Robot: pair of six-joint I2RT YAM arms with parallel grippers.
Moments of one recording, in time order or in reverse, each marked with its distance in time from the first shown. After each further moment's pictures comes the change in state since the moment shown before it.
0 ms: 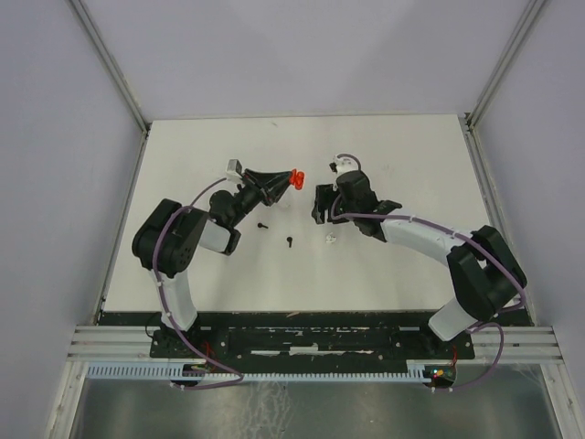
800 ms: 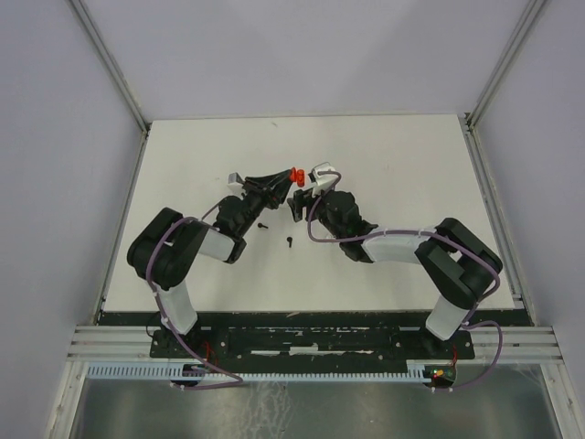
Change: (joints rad) left arm -0.107 -0.104 -0.066 -0.121 -0.322 -0.203; right arm 0.148 0.125 -0.162 0.800 0.147 -0.212
